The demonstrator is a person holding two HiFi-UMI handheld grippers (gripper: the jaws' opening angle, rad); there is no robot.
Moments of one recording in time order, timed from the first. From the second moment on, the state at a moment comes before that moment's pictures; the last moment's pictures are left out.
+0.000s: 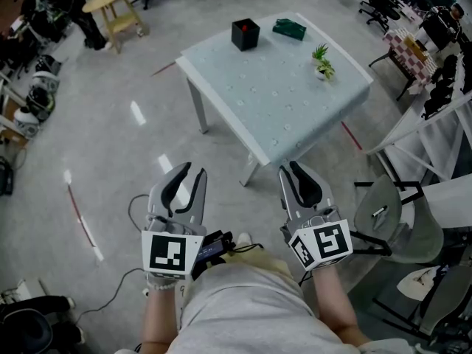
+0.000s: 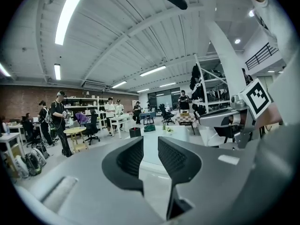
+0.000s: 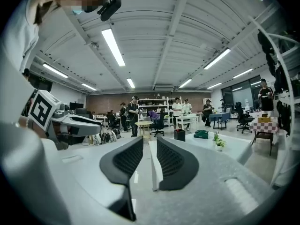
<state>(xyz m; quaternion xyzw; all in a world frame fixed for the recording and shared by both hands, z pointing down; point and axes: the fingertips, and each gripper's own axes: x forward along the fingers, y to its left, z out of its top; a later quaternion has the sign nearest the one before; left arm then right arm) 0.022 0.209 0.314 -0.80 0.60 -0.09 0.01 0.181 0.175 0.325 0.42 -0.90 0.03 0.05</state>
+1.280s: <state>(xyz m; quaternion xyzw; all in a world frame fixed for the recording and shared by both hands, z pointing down) 0.065 0.190 0.310 -0.78 0.63 -0.09 0.03 0.224 0.143 0.336 0.39 -0.92 0.03 0.04</state>
